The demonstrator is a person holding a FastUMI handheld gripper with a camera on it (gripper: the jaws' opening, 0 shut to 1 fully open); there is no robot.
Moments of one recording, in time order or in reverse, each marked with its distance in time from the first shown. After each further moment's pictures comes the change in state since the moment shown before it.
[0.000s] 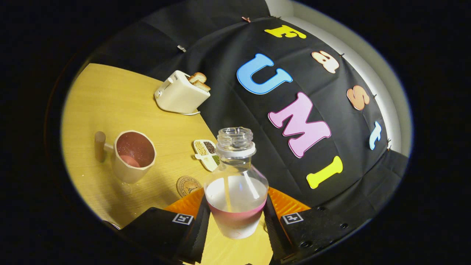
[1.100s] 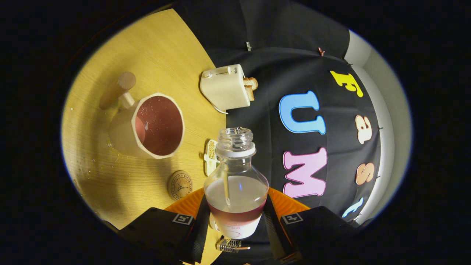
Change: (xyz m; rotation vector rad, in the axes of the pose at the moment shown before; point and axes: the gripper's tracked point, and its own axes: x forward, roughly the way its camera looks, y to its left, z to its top) arm 0.029 0.051 0.031 -0.549 -0.130 0.069
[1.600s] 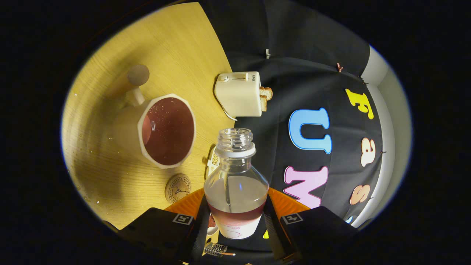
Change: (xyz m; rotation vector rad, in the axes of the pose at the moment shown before) arm 0.012 0.007 0.018 -0.161 -0.044 0.028
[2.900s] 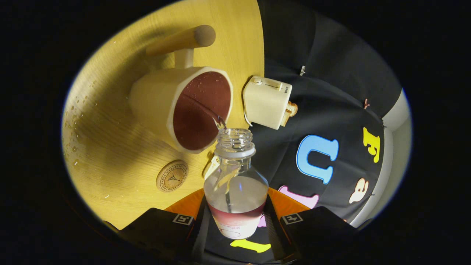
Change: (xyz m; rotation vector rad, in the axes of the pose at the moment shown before) arm 0.015 0.011 -0.008 -0.315 -0.047 0.079
